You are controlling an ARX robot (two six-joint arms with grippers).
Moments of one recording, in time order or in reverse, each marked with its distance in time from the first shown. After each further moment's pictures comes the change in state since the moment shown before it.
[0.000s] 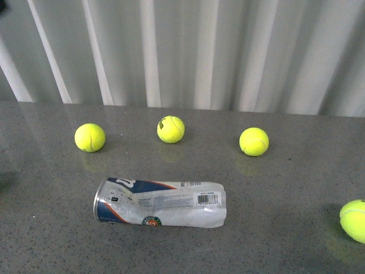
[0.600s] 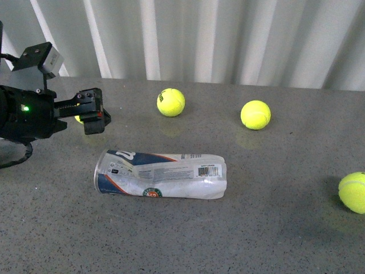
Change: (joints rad) left arm 0.048 0.742 0.365 -0.100 0.060 -0.049; right arm 0.000 0.000 0.000 0.000 -0.001 0.000
